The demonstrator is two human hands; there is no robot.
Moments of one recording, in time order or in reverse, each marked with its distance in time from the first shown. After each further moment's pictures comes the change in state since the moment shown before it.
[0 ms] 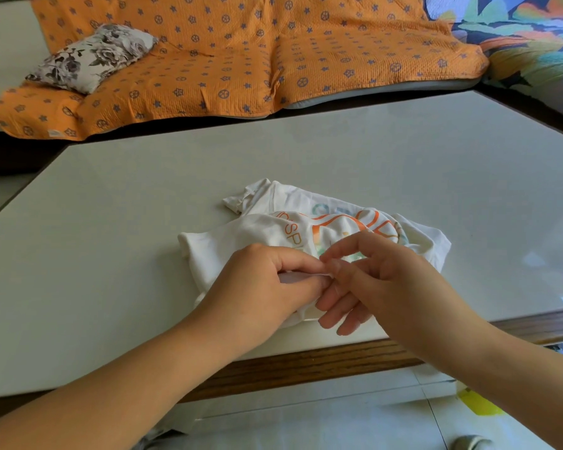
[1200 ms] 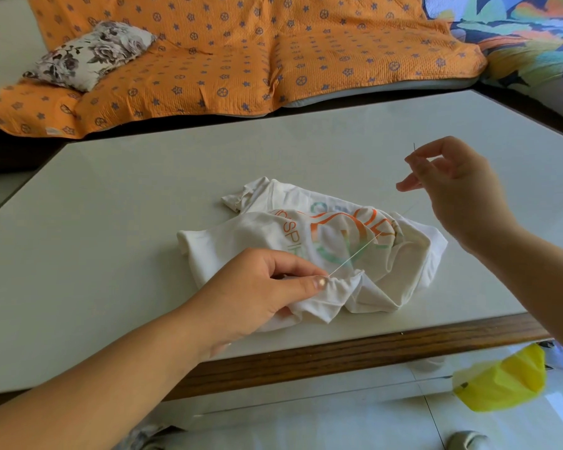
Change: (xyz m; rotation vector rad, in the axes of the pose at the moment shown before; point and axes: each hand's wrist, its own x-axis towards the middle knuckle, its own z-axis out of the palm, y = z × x) left_hand 0.001 -0.003 -0.005 -0.270 -0.197 -0.248; right_hand 0.073 0.008 -0.086 -0.336 0.600 -0.203
